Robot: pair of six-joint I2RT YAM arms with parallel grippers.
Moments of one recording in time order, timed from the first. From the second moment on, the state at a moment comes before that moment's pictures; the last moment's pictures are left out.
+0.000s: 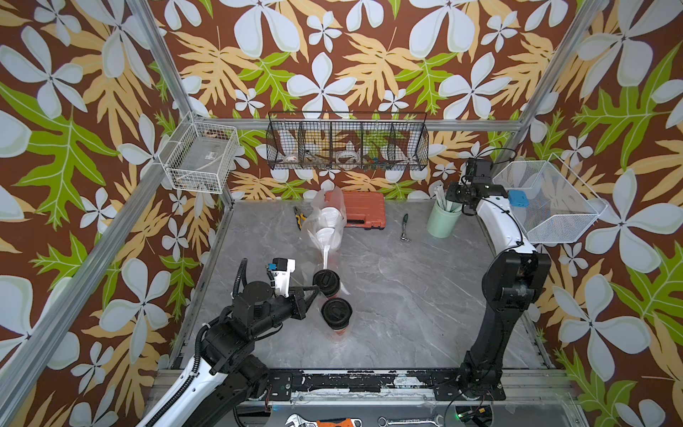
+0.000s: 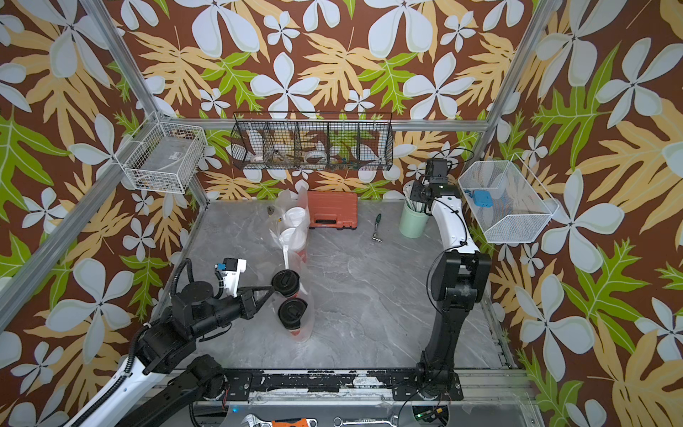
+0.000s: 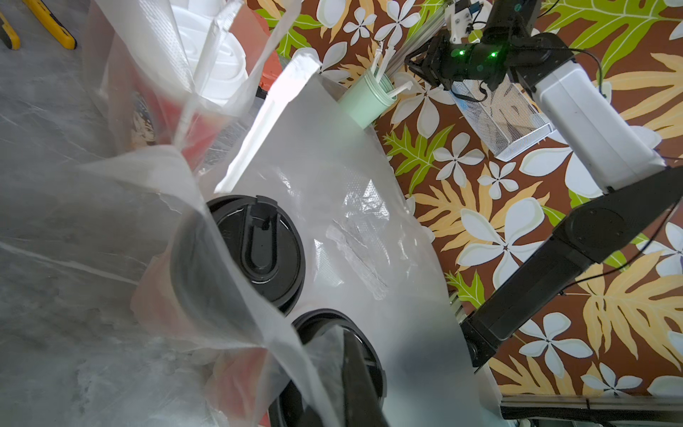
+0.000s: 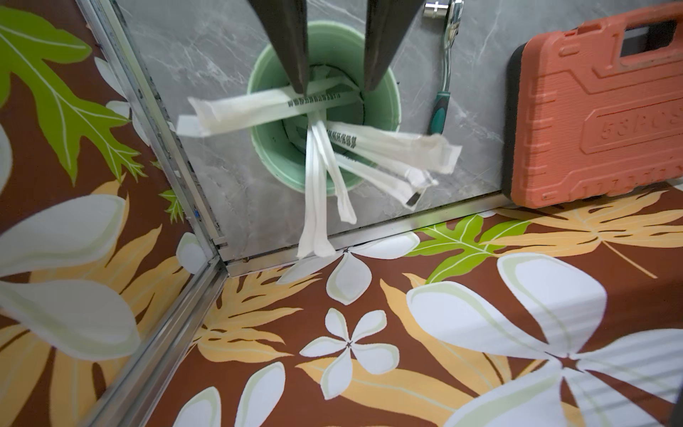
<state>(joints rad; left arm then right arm) -0.60 0.53 0.66 -0.48 0.22 -0.72 -0.07 2.08 2.05 -0.67 0.07 0.16</state>
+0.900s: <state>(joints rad) -0.60 0.52 0.66 -0.49 0.21 -0.72 -0.09 2.38 2.34 -0.66 0.04 0.14</state>
